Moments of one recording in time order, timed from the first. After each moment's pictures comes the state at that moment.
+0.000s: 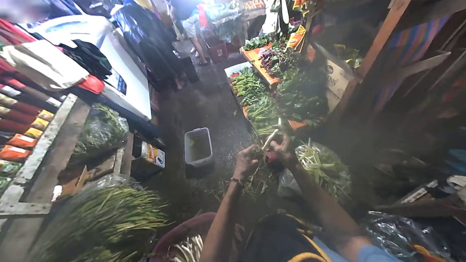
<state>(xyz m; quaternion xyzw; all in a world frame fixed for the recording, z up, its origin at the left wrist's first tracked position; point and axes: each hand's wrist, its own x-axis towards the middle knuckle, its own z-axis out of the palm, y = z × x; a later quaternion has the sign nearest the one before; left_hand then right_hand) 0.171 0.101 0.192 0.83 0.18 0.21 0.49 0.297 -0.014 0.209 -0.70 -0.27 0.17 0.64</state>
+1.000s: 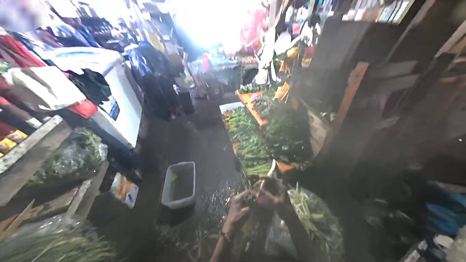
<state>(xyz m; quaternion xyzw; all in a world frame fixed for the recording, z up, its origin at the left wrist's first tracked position) 0.182 0.084 0.177 0.72 0.10 0.24 0.65 0.316 -0.039 0.195 -0.53 -0.42 0.17 0.71</state>
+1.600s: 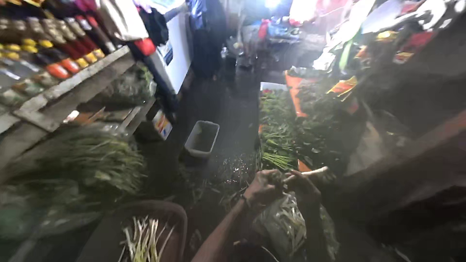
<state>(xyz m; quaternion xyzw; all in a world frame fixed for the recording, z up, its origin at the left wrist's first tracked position) 0.239 0.058 0.194 0.73 0.16 0.26 0.62 0.370 -0.061 0.188 -0.57 -0.49 0.11 0.65</state>
